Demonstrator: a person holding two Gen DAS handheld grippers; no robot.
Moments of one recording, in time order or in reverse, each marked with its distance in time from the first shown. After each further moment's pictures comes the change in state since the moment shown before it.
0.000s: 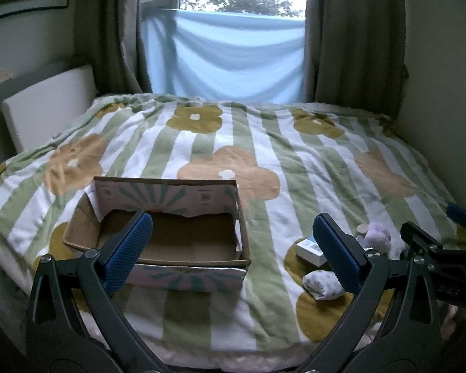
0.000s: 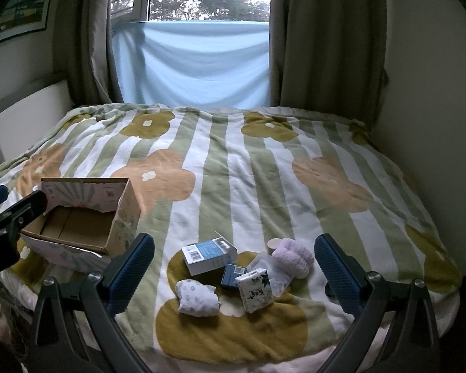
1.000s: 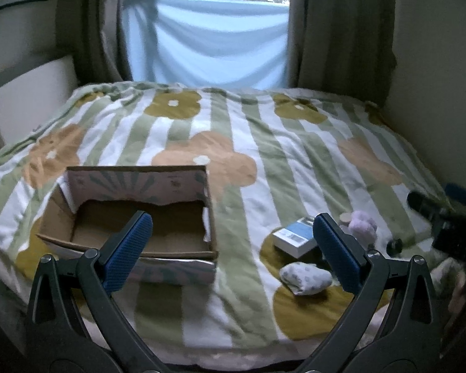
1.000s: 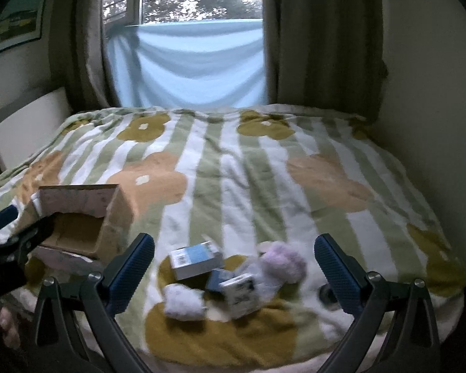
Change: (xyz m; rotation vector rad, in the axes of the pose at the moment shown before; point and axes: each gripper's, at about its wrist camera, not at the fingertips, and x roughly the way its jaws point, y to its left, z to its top) left arm 0.027 -0.030 -0.008 0.009 0.070 -0.062; right arm 0.009 -0.038 0.009 0.028 0.003 0.019
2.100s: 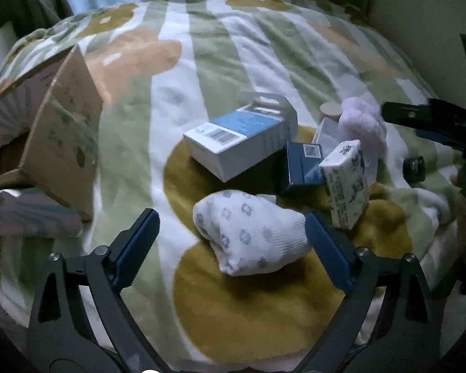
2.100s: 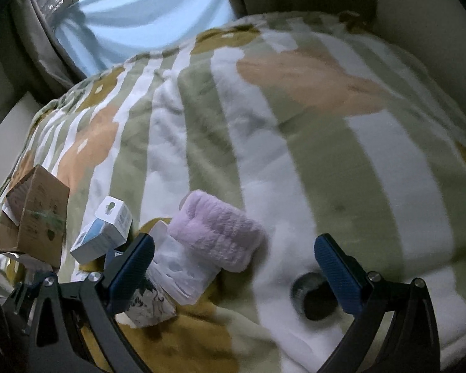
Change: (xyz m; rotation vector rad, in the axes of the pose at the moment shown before) left arm 0.159 -0.104 -0.103 0.107 0.373 -0.092; right arm 0.167 -0.129 -0.057 0.198 0.329 0.139
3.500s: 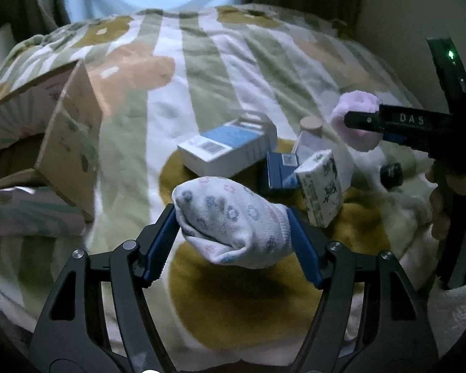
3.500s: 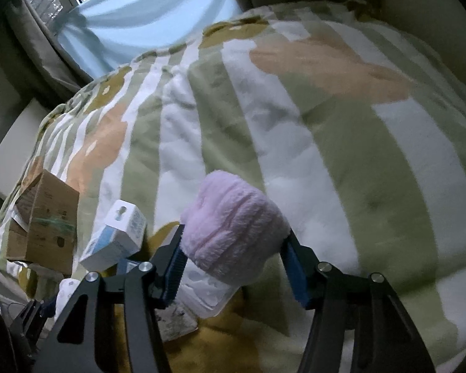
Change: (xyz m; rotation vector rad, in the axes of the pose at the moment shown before) left arm -0.035 0.002 -0.003 -0.024 -0.082 -0.043; right arm 0.010 0.010 0.004 0.028 0.006 0.068
